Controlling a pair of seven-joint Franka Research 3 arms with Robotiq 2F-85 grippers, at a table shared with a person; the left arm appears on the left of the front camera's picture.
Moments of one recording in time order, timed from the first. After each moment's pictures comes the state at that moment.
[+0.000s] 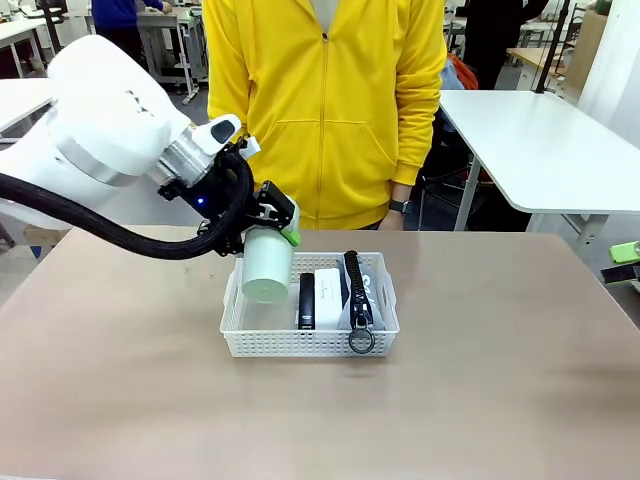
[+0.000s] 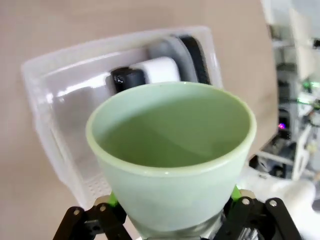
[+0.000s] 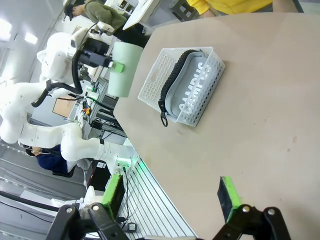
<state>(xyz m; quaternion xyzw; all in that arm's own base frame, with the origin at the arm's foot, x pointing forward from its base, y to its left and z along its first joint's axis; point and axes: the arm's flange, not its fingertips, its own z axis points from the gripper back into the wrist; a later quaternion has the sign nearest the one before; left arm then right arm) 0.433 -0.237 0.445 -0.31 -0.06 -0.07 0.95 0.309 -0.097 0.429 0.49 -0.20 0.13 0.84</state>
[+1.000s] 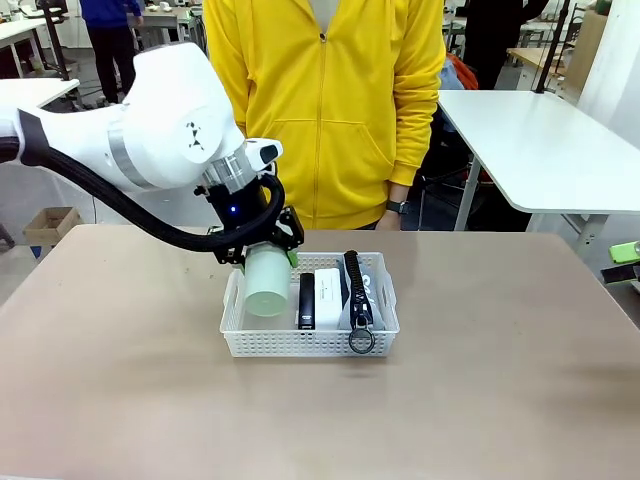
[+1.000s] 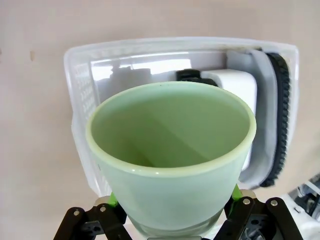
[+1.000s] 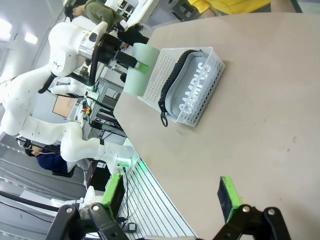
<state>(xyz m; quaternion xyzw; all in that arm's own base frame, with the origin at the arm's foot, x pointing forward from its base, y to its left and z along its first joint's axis) 0.458 -0.274 0.411 -0.14 -0.02 -0.01 0.99 0.309 -0.097 0.429 0.49 -0.20 0.13 0.84</state>
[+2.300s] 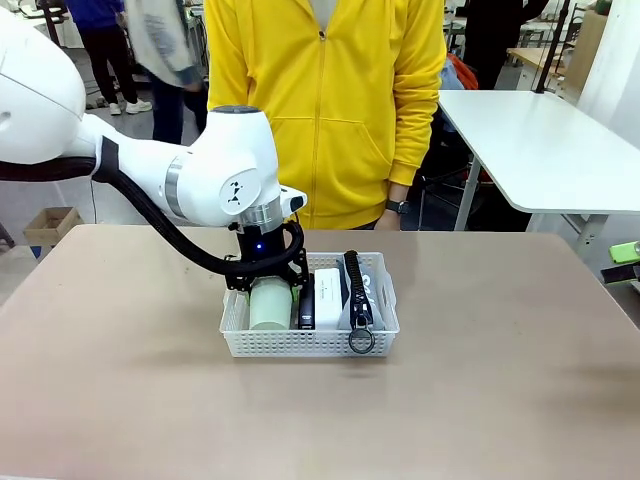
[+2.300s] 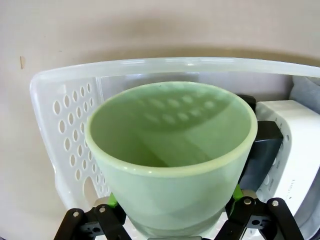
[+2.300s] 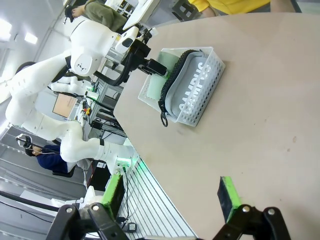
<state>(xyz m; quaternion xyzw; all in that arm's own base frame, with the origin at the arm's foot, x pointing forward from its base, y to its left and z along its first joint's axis) 0.480 -0.302 0.337 -0.05 0.00 0.01 1.00 0.309 -0.097 0.429 0.49 -0.20 0.13 0.84</state>
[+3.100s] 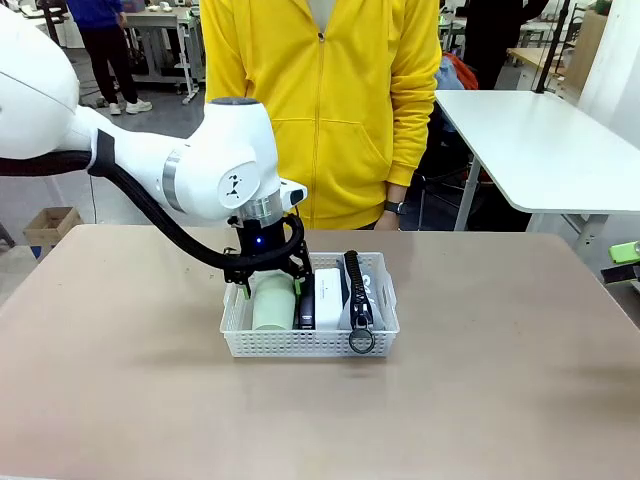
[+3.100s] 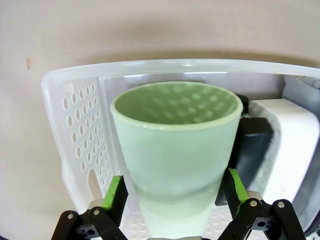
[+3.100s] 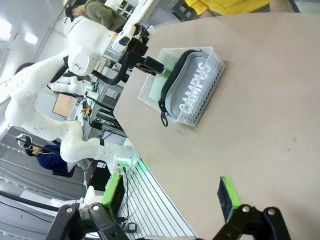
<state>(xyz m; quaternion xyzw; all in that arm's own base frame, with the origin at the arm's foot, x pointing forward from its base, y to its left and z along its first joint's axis) 0.479 -0.302 0.353 -0.05 -0.01 0.01 1.00 0.309 -0.097 0.429 0.49 -0.20 0.13 0.84</state>
